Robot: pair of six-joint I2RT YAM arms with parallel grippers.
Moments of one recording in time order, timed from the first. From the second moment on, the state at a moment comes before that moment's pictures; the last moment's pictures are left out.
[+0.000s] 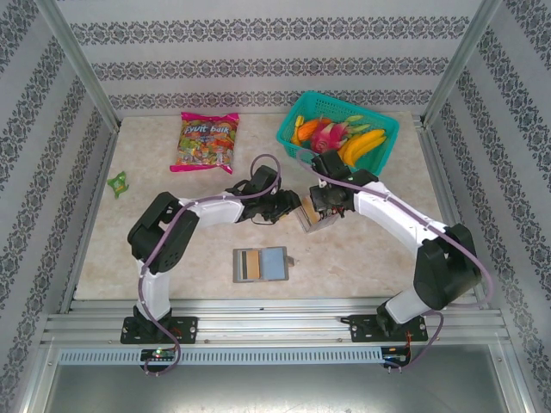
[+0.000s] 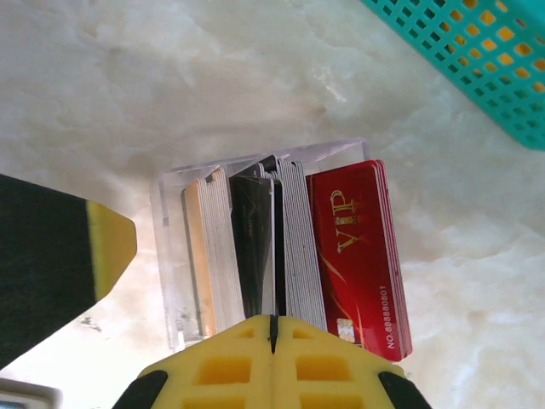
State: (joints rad) left arm -0.64 1.94 1.20 -0.05 0.31 -1.09; right arm 0.48 1.52 1.16 -0.71 0.12 0.24
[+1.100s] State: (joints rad) left arm -0.56 1.84 1.04 0.62 0.60 -1.29; right arm 0.18 1.25 0.96 -0.34 -0.64 0.70
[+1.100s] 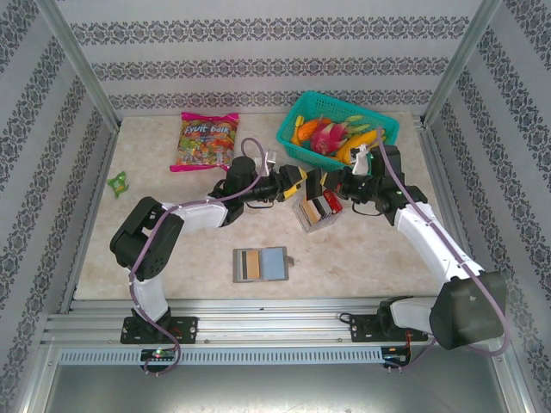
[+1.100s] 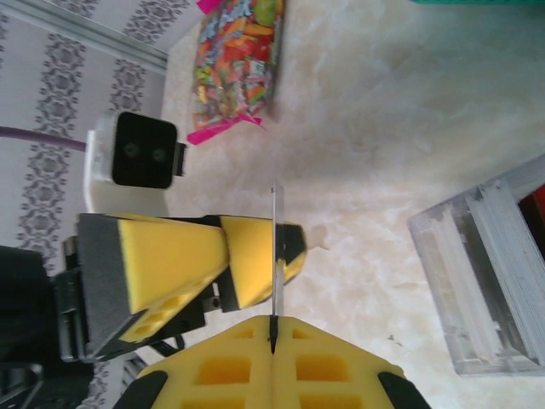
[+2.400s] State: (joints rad) left arm -0.56 1.81 0.95 0.79 0.66 -1.37; right arm 0.15 1.28 0.86 -0.20 -0.74 0.81
